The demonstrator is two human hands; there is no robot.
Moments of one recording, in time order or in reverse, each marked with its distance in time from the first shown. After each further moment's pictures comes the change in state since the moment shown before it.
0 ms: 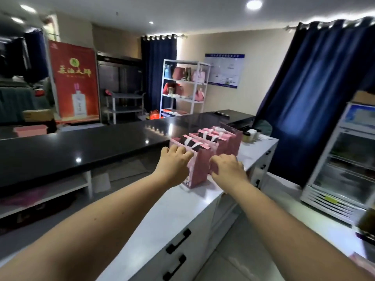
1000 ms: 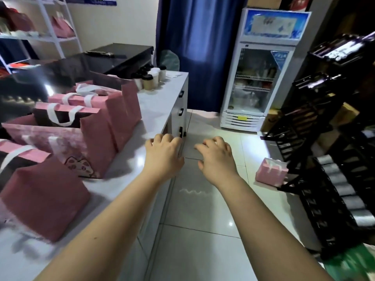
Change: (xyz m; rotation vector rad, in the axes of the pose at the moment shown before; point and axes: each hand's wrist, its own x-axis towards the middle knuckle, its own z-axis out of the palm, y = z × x) left_hand 0.326 0.310 0.298 -0.408 -0.078 0.305; right_hand 0.087 0.402 0.173 -0.160 -0.063 0.460
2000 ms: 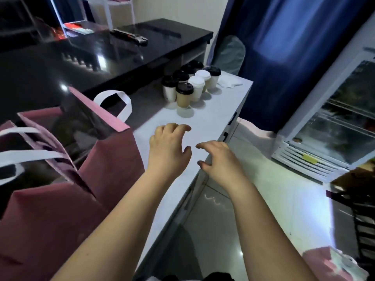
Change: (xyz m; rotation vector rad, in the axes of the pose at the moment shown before) left_hand 0.435 -0.179 0.192 -0.186 0.114 -0.446; right_hand 0.530 0.076 0.211 0.449 -0.301 -0.228
